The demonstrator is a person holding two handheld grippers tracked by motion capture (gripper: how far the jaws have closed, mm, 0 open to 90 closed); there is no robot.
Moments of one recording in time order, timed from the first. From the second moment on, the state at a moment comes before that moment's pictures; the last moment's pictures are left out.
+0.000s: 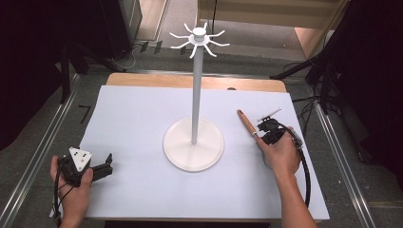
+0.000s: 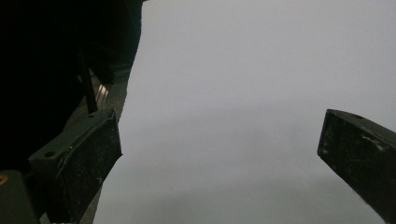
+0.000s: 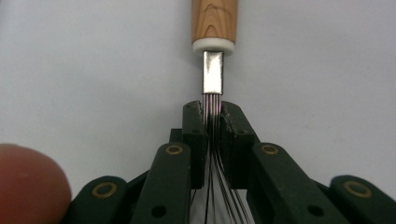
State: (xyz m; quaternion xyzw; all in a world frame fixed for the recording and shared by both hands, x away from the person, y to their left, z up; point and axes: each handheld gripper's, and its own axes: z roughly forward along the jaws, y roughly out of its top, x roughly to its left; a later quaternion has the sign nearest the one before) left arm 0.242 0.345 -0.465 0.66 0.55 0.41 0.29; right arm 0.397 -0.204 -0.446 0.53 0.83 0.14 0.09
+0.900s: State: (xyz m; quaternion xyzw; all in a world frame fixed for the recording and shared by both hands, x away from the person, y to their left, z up) left arm 0.242 0.345 -0.465 0.66 0.55 0.41 0.29; right arm 0.370 -0.206 -0.417 0.47 0.81 0.32 0.13
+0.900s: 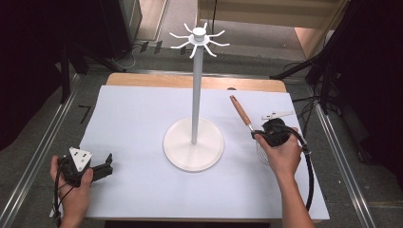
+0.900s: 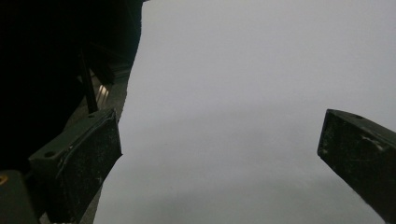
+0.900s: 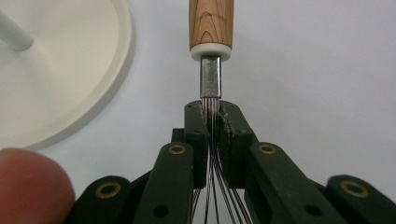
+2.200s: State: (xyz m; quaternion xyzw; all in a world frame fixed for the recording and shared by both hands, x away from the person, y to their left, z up) left arm 0.242 0.345 -0.465 0.66 0.55 0.42 0.29; right arm 0.338 -0.206 -0.380 0.41 0.74 0.50 0.15
